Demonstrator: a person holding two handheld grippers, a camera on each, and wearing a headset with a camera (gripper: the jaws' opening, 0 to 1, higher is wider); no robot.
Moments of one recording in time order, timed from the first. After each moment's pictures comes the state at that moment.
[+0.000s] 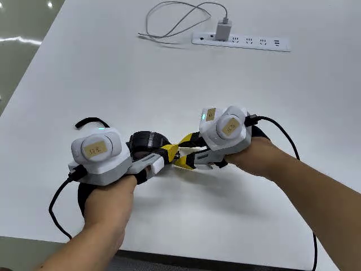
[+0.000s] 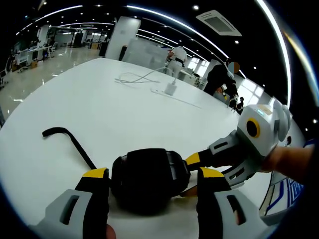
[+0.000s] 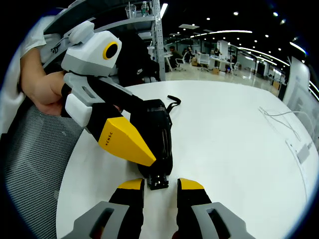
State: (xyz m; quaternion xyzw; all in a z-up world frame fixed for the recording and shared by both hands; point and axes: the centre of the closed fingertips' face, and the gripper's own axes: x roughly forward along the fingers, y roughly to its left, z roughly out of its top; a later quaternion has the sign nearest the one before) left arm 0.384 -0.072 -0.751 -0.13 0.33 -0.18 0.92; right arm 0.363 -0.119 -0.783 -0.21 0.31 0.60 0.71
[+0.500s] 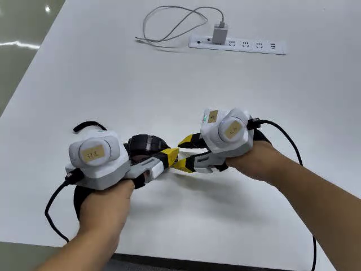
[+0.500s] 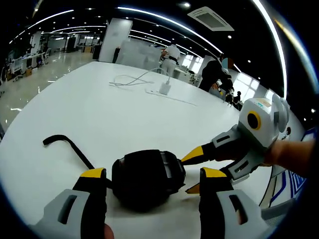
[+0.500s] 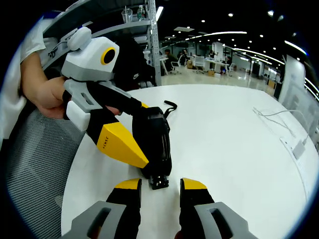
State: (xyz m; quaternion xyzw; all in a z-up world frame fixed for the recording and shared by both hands) left arm 0.381 -0.072 -0.745 -0.10 0.32 -0.20 0.92; right arm 0.362 -0.127 -0.768 -0.19 0.30 0.58 0.73
